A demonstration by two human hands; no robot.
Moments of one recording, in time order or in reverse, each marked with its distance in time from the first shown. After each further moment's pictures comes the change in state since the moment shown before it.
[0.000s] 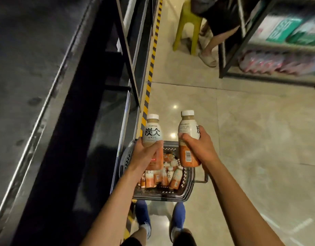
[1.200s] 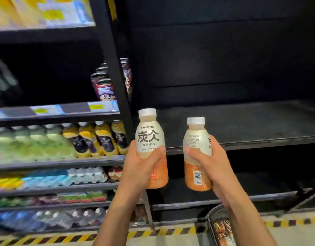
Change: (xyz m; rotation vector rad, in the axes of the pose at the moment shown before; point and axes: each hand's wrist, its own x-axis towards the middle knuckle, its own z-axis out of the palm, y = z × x) left_hand -0.603 -0.106 -0.016 -0.553 1.383 0.581; right_hand -0.480 -0.067 0.054 -0.157 -1.398 -0.625
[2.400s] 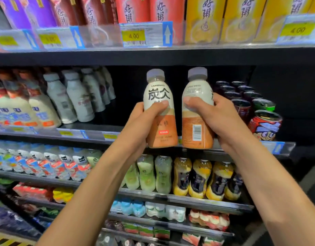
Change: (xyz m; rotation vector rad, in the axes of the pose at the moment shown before) left_hand 0.203 0.117 -0.398 -0.138 0.021 0.111; right_hand 0.138 -0.114 0.449 -0.134 -0.131 -0.212
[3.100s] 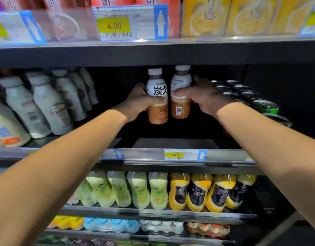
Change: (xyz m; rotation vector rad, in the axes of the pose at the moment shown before) left_hand 0.191 -0.016 -0.010 0.427 -0.196 0.150; right_hand 0.167 0.030 0.011 -0.166 -0.004 0.003
